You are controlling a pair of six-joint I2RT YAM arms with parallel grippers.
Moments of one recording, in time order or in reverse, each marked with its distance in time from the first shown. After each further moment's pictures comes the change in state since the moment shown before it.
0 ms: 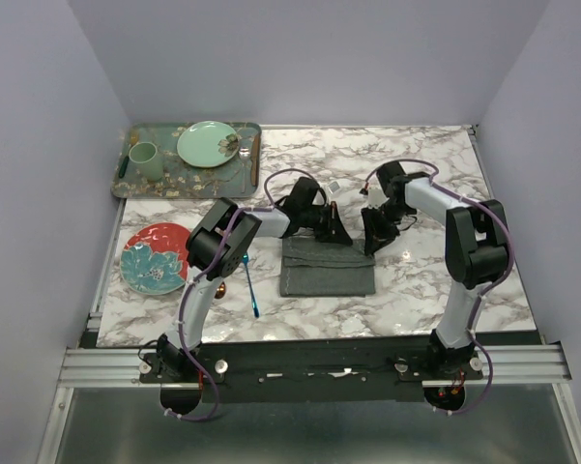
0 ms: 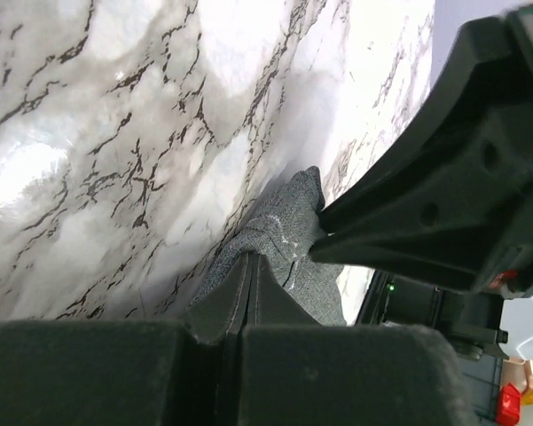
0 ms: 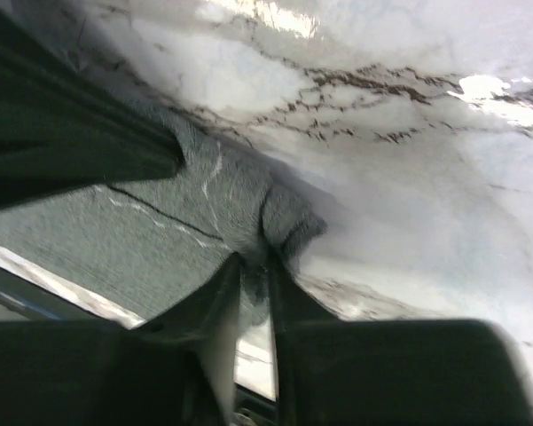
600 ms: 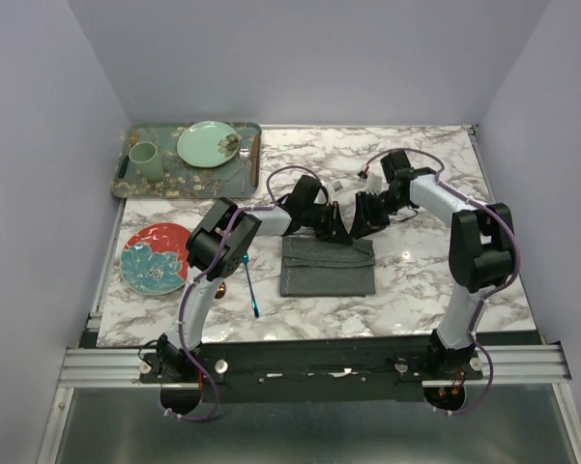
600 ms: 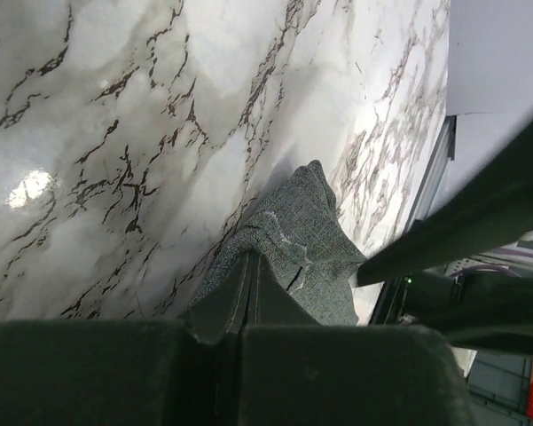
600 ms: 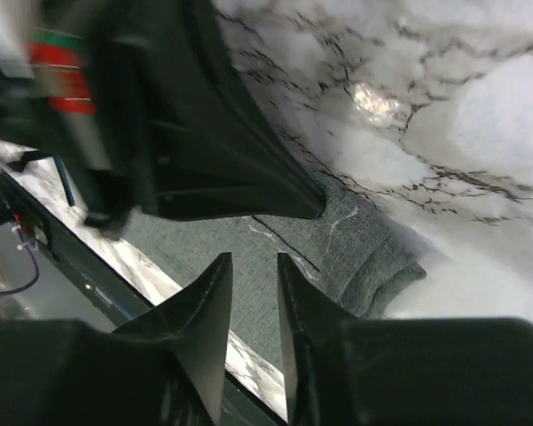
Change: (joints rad) left arm 0.000 0.002 0.045 -0.093 -0.004 0.087; right arm -0.011 -0.074 0.068 0.080 -0.245 0.038
